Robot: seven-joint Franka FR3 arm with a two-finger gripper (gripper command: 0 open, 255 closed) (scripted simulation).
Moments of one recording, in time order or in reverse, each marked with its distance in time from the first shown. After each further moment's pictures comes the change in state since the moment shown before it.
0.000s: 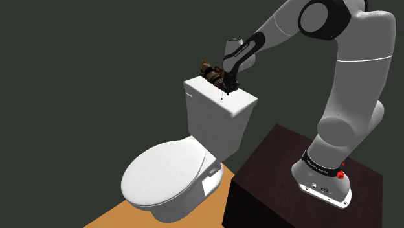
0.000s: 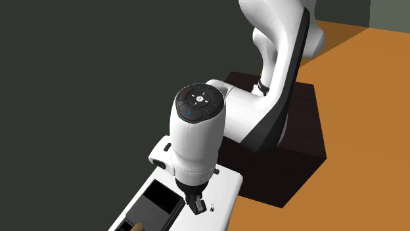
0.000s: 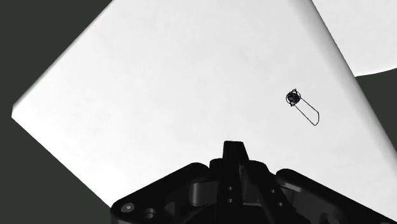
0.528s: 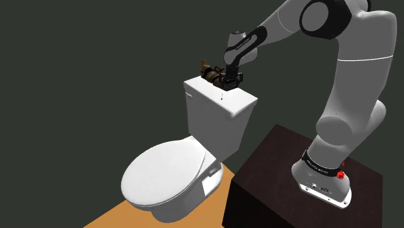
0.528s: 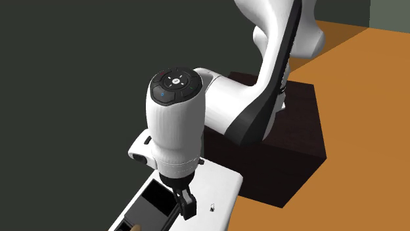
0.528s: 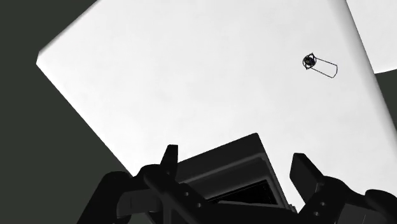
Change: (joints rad) arm -0.050 -0.004 0.009 0.070 0.018 -0.059 -0.145
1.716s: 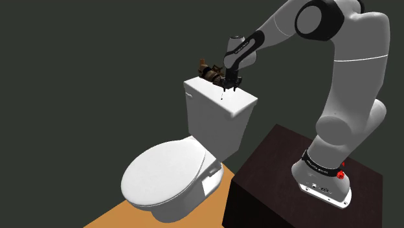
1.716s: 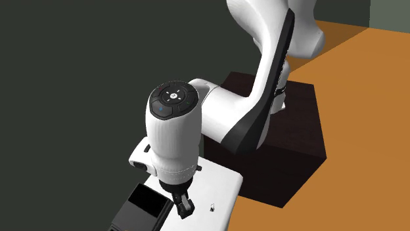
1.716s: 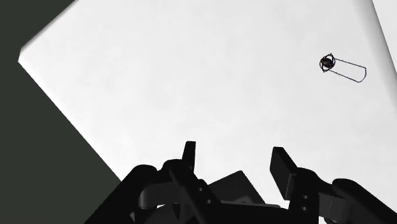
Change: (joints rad) arm -0.007 0.048 0.001 0.007 -0.001 0.035 -0.018
